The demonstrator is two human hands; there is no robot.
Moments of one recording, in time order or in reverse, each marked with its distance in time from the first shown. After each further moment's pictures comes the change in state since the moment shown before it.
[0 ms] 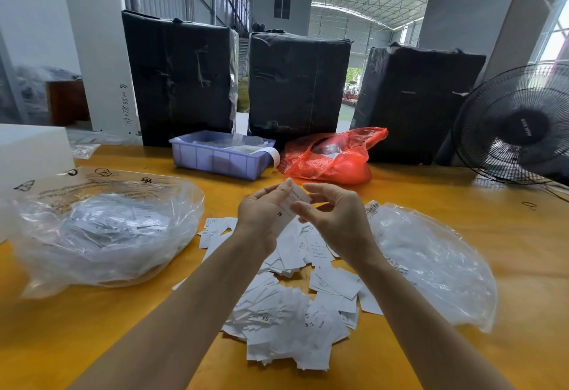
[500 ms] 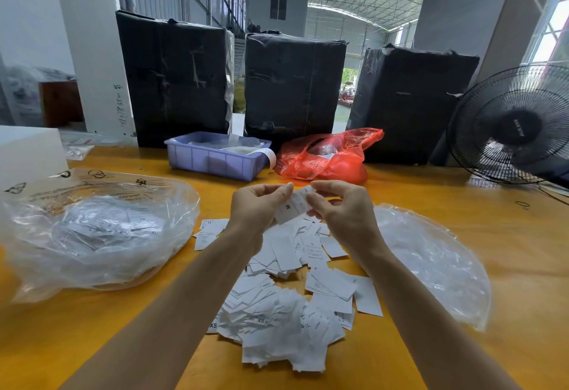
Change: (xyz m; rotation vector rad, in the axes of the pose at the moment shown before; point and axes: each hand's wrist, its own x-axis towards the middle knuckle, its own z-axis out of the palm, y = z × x) left_hand 0.010 0.002 -0.004 0.212 -0.039 0.146; right_hand 0.009 0.007 -0.011 0.023 0.070 0.048
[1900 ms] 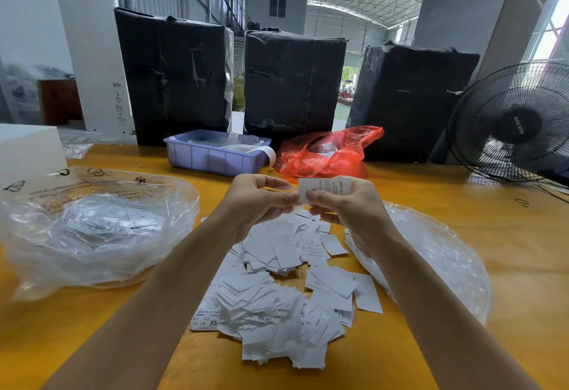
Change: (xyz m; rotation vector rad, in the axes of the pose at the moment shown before) left_hand -0.005 0.026 -0.013 0.202 -0.198 -0.058; right_hand 0.002 -0.011 -0.016 0.293 -0.124 0.252
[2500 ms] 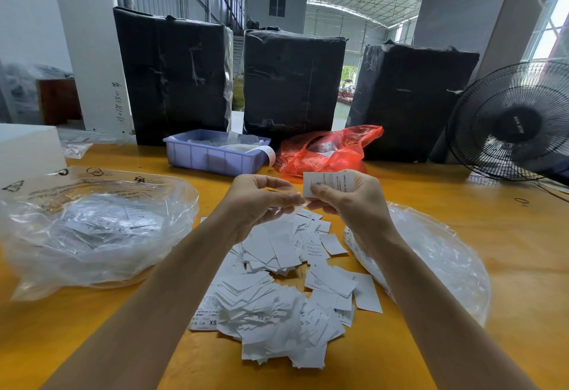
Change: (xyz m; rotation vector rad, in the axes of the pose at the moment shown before) left_hand 0.000 0.001 0.001 -0.008 -0.030 -0.011; right_hand -0.002 -0.001 0.001 -0.019 0.074 -0.138
